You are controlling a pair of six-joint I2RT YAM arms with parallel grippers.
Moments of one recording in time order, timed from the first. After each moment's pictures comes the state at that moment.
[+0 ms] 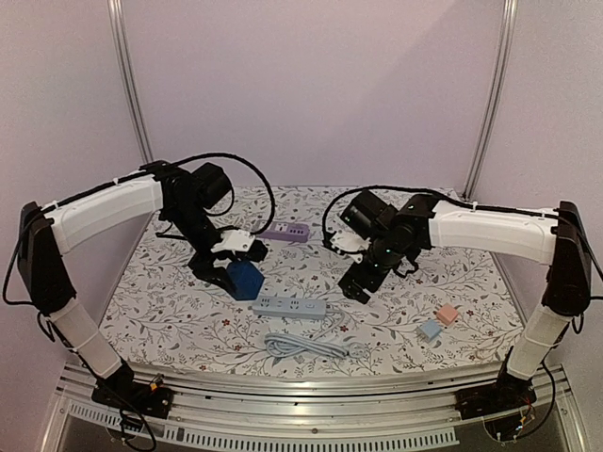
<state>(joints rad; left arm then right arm) -0.59 1.63 1.42 -1.17 0.43 1.22 0.91 1.75 1.40 -0.82 0.13 -0.08</state>
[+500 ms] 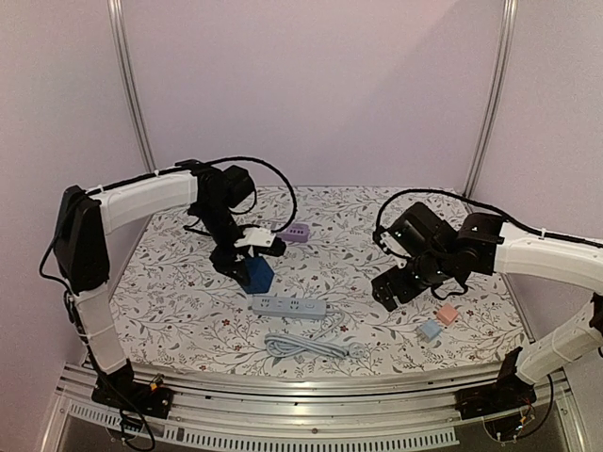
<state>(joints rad) -0.60 1.89 1.61 -1.17 0.35 1.16 0.94 1.37 1.08 -0.79 0.24 0.32</state>
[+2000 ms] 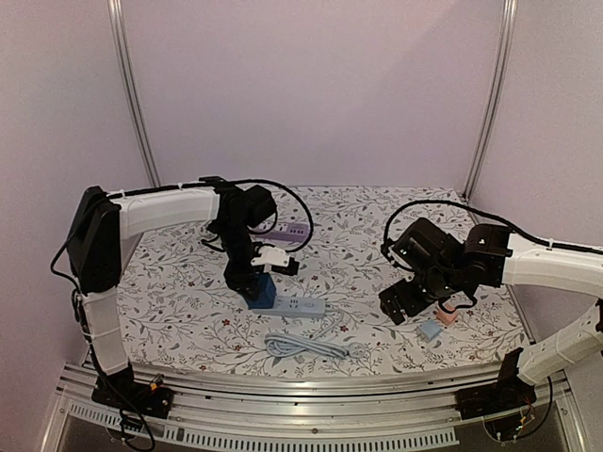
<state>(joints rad) -0.70 1.96 1.57 -1.12 0.17 0.94 0.99 1.30 1.01 -0.84 0.28 0.41</state>
